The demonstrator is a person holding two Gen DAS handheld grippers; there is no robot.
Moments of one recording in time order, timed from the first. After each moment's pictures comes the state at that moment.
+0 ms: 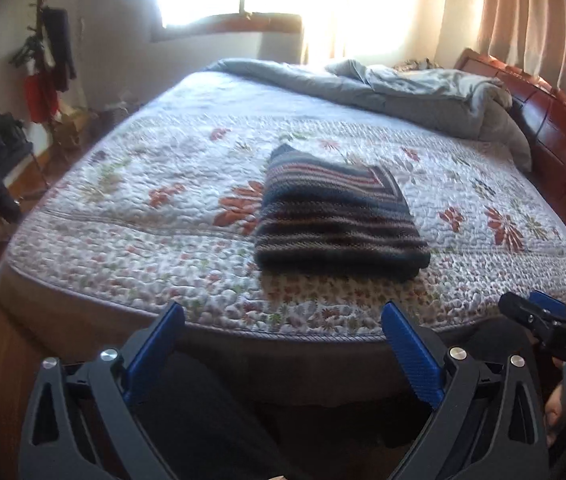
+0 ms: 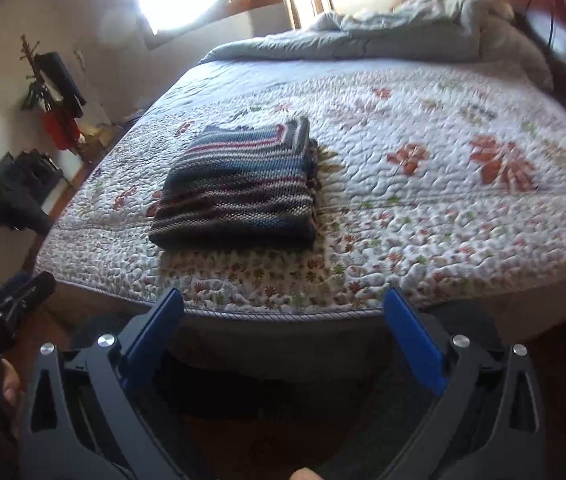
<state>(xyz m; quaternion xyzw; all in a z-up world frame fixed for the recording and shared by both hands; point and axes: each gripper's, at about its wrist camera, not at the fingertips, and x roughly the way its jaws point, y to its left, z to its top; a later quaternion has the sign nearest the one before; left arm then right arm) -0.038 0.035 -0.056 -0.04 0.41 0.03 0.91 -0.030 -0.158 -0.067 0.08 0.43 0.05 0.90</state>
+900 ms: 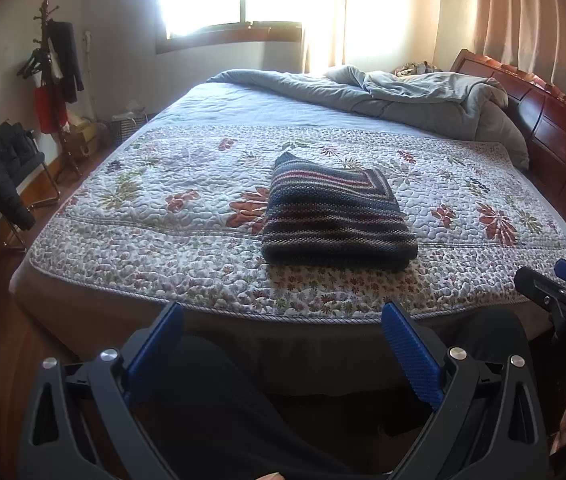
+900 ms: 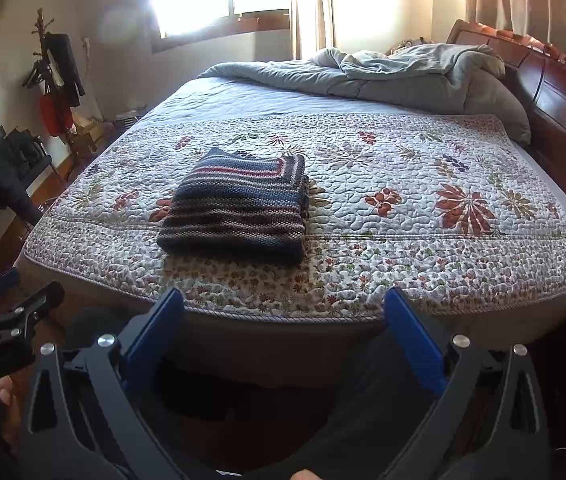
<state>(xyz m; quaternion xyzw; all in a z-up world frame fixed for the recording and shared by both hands) -0.079 0.023 -0.029 -0.02 0.41 0.03 0.91 -0.072 -0.137 -0.011 0.01 0.40 0.02 0.92</state>
